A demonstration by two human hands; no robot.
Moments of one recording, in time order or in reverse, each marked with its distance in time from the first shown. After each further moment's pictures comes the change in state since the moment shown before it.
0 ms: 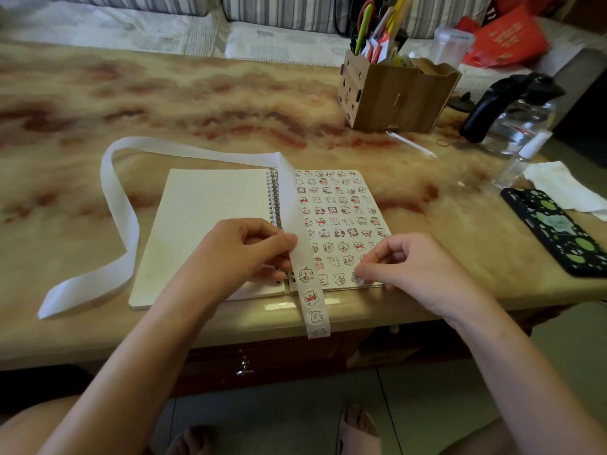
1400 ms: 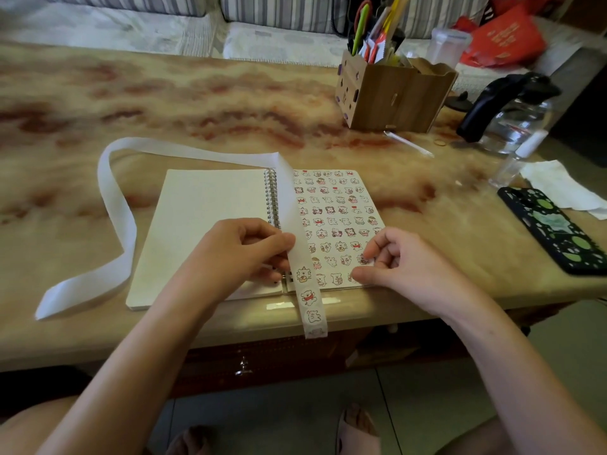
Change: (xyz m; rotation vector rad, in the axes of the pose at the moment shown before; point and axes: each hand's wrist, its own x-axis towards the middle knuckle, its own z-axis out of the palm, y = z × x) left_hand 0.001 -0.002 0.001 0.017 -0.001 0.015; right_hand 0.012 0.014 0.000 -0.093 -0.006 -0.071
